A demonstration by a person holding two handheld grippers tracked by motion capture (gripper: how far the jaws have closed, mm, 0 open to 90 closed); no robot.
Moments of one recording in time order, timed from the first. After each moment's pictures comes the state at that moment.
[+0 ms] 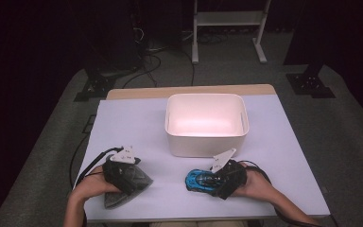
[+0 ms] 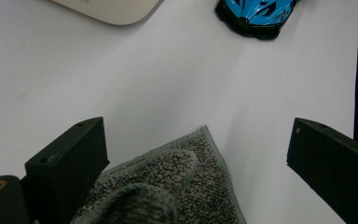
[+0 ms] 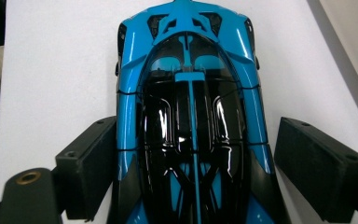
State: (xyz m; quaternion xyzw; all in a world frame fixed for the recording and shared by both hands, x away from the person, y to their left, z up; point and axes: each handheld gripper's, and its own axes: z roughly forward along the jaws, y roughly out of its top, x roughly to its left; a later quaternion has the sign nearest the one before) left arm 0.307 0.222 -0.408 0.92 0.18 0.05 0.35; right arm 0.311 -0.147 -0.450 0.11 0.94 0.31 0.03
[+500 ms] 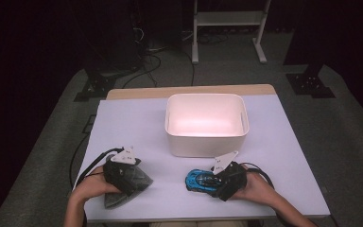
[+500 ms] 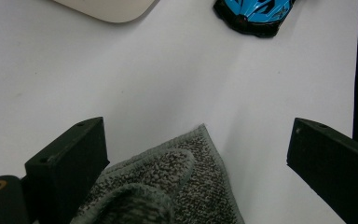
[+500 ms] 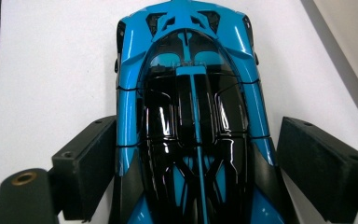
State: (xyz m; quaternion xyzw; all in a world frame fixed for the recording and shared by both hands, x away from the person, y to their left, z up) left arm 0.306 0.220 -0.409 0.92 0.18 0.05 0.35; right arm 0.307 -0.150 -0.453 0.12 0.94 0.32 0.04
